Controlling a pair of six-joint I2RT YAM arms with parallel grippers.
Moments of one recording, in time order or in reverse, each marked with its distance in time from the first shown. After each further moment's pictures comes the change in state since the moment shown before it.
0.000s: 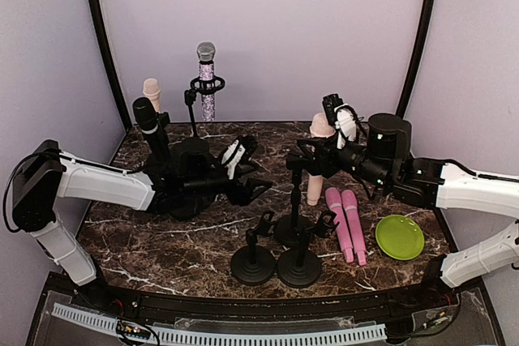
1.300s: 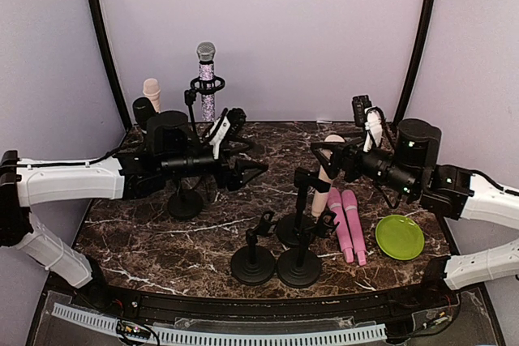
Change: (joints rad) left arm 0.000 -0.230 0.056 -0.205 0.074 0.026; right arm 0.014 -0.197 -0.076 -0.091 0.012 0.127
